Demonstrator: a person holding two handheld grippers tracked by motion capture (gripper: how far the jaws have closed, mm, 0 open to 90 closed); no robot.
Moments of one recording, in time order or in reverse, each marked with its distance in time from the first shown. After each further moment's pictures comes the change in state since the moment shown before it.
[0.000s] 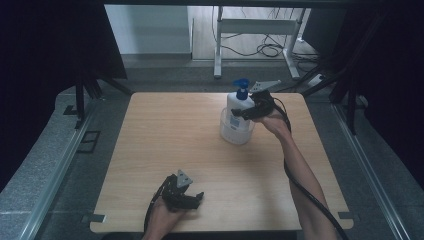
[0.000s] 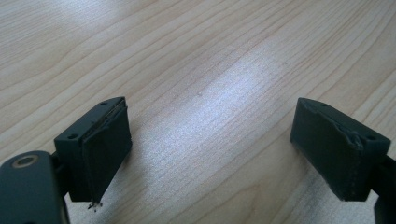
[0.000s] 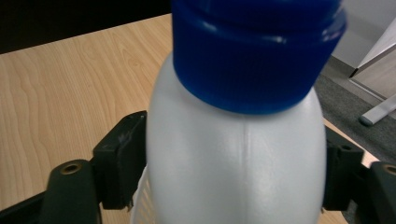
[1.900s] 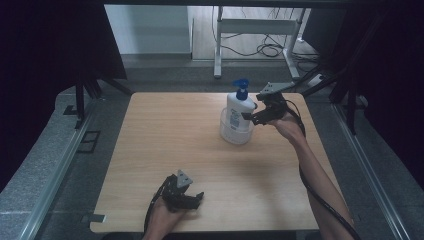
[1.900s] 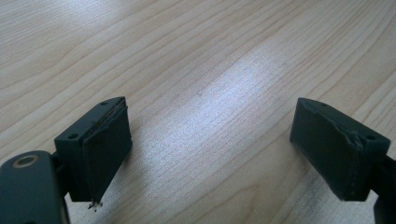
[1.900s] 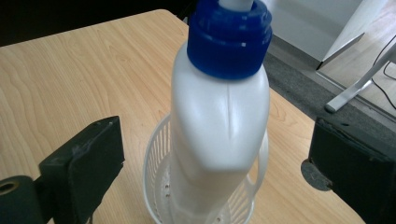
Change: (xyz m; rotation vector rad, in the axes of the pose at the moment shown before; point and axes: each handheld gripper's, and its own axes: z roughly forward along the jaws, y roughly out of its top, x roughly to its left) left arm -0.001 0.000 0.000 0.000 0.003 -0.003; right arm 0.017 0.001 -0.046 0.022 -0.110 0.006
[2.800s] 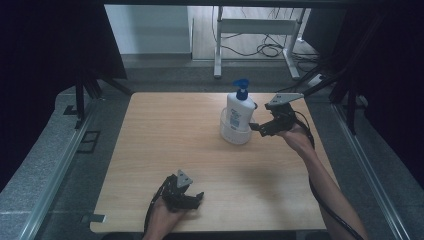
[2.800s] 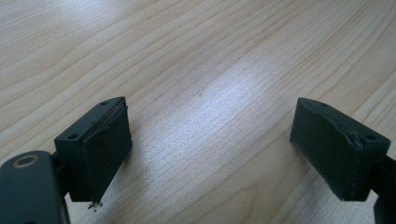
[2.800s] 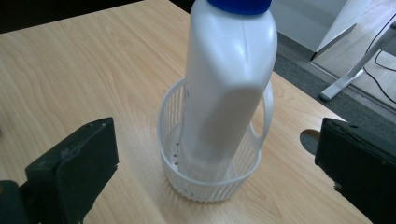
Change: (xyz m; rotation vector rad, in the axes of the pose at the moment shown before) left arm 0.000 0.000 0.000 0.001 0.000 0.001; right arm 0.015 -0.026 -0.026 0.016 -0.026 0.015
